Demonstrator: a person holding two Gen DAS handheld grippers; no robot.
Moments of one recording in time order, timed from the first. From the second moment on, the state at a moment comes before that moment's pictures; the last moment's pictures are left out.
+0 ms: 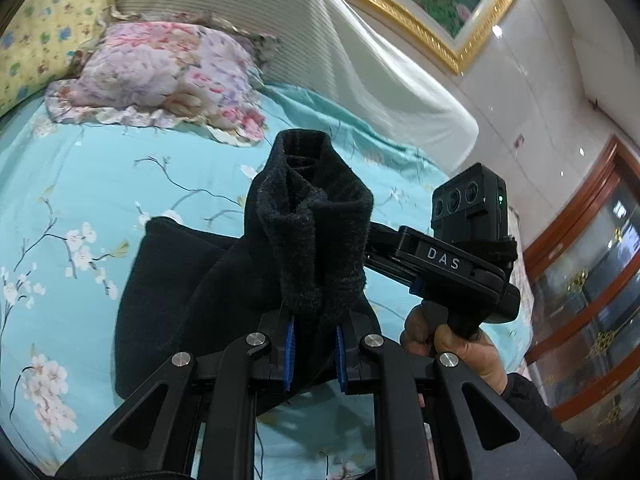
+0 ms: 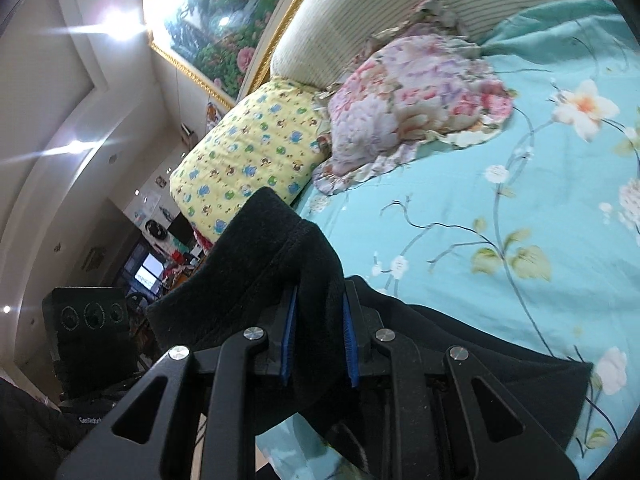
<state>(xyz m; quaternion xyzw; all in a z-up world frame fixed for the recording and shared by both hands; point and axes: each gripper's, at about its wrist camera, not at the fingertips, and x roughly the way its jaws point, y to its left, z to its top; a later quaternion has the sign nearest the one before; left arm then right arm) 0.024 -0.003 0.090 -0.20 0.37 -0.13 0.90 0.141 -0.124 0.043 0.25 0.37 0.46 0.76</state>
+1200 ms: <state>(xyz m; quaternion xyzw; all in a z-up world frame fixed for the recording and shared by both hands) 0.070 -0.057 0.029 -0.17 0.42 -0.21 0.86 0.111 -0.231 0.005 0.29 0.40 0.26 0.83</state>
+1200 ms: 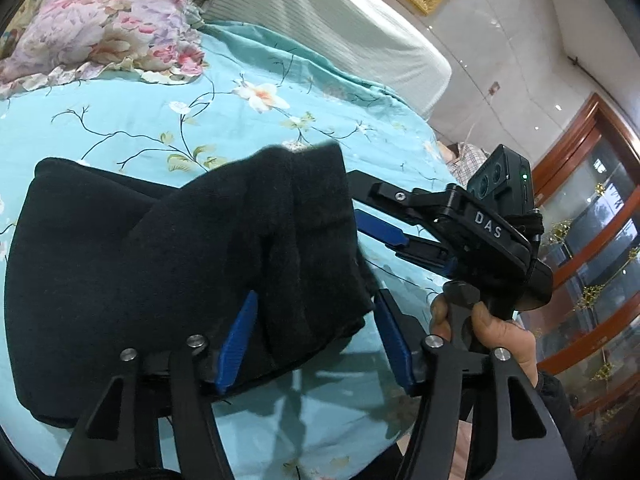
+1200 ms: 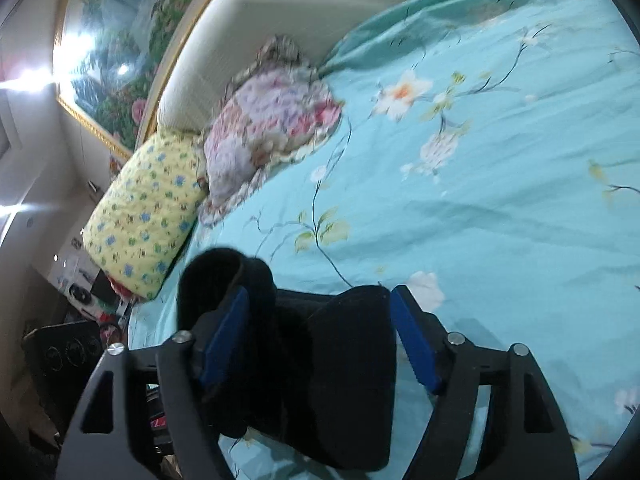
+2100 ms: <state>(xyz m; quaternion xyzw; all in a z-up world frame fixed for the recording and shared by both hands) 0.040 0.033 0.037 -0.27 0.38 -0.15 0.87 0.072 -0.192 0.032 0.22 0.40 0.21 0.86</state>
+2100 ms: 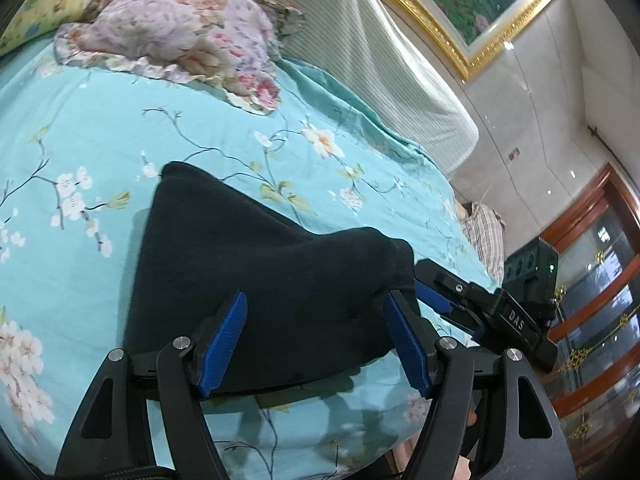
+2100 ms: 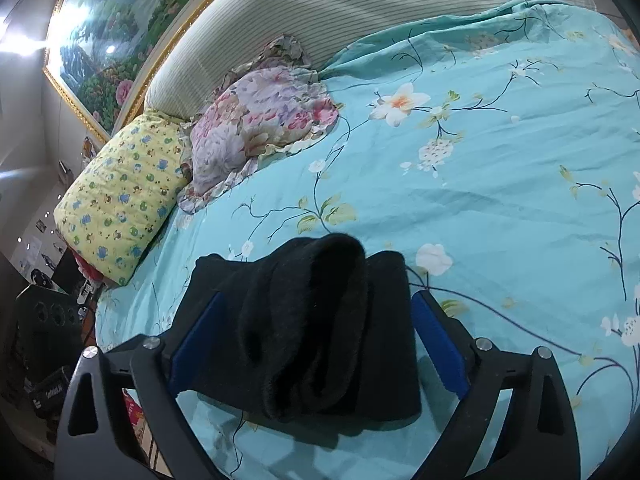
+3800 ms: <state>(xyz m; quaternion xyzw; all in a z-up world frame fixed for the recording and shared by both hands) 0.065 0.096 -0.015 -0.31 0.43 -0.06 0.85 0.068 -0.184 -0.013 0.24 0.46 0.17 0.84</state>
